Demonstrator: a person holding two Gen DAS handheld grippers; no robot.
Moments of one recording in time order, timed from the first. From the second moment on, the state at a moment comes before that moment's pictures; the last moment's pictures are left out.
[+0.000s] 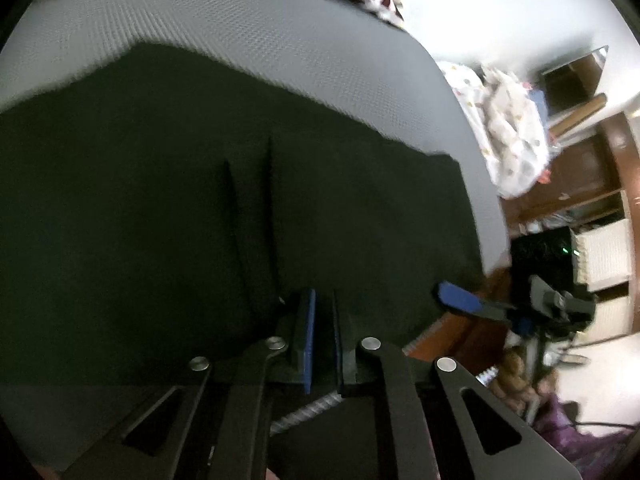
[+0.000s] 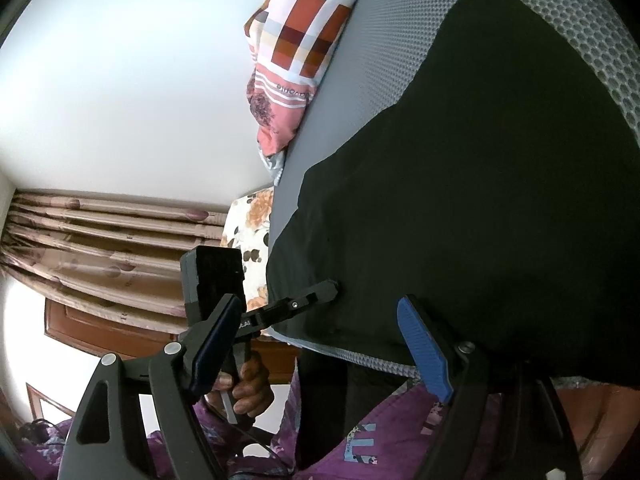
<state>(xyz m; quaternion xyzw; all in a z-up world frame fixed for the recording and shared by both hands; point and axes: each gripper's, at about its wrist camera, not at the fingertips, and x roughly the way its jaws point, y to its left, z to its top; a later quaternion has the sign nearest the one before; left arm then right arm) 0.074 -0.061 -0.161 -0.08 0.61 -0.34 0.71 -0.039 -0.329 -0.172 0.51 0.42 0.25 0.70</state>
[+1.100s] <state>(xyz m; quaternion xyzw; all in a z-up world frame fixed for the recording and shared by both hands) 0.079 -0.061 -0.166 -0.09 0.64 -0.34 0.68 -0.038 -0.330 -0.177 0.53 0.41 0.25 0.70</state>
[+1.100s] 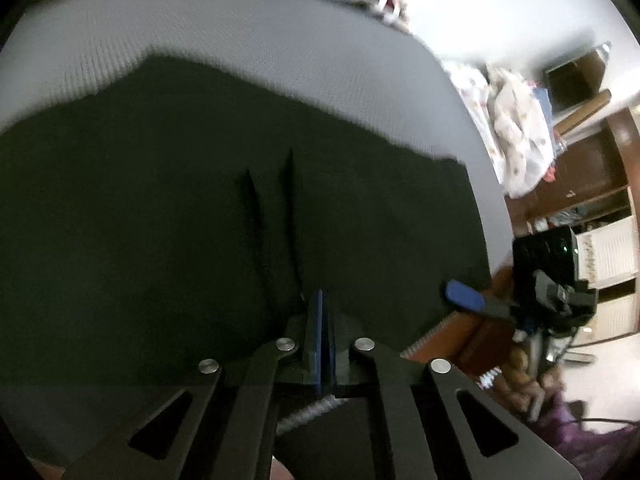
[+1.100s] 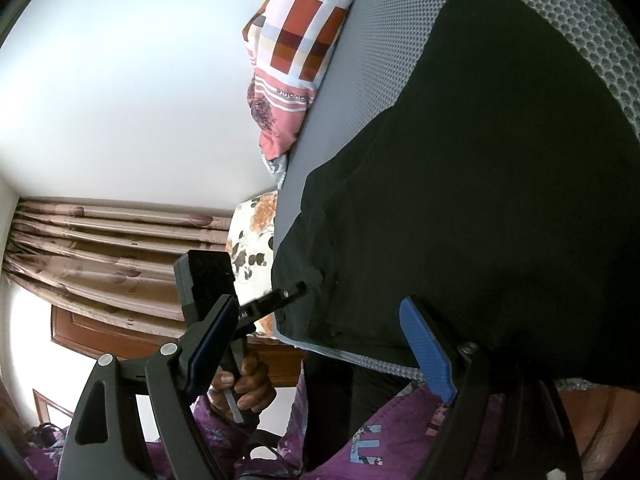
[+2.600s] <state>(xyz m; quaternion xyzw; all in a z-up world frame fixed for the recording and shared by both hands) 0.090 -0.046 -0.201 -0.28 0.67 -0.36 0.58 -0.039 -0.331 -0.181 0.54 0.41 0.25 0.70</state>
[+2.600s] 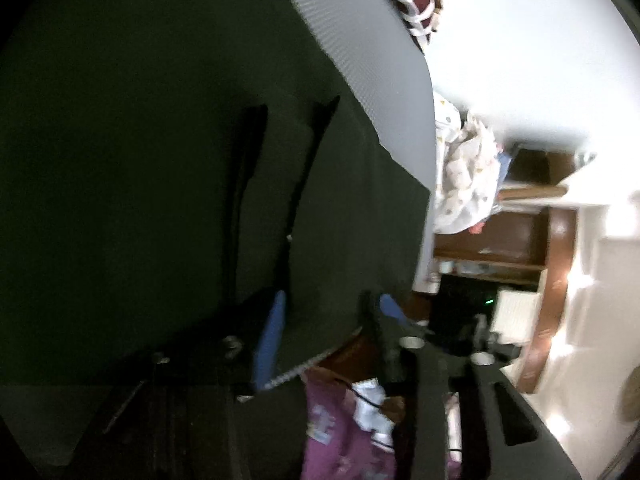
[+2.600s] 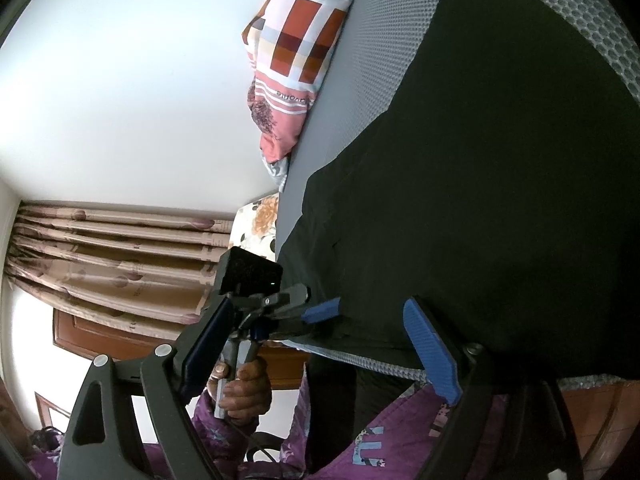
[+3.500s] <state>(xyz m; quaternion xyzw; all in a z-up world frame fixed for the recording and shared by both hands) 0.095 -0.066 -0.206 -0.29 0.70 -0.36 0.54 -0.035 -0.328 -0.179 0.54 0.40 0.26 0.69</state>
